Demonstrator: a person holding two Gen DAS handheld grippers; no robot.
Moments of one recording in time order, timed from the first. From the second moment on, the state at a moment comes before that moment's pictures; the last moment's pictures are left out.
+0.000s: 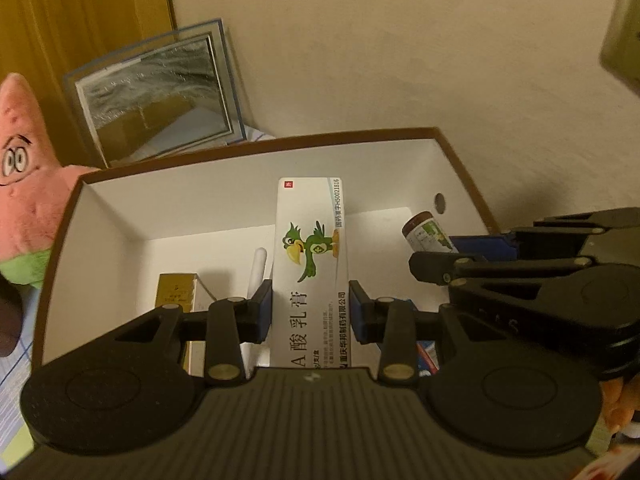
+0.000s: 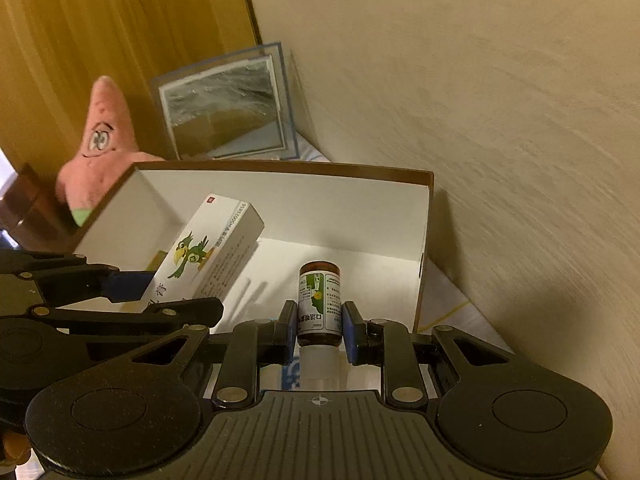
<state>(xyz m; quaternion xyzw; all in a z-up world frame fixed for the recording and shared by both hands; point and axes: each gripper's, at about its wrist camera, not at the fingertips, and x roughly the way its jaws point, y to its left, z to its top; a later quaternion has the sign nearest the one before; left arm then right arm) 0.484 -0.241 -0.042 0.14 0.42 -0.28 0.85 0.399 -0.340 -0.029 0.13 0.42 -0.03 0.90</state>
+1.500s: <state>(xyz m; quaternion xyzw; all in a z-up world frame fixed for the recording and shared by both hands) 0.500 -0.222 -0.043 0.12 0.43 -0.26 0.86 0.406 -0.339 -0.027 0.11 0.42 -0.02 0.90</state>
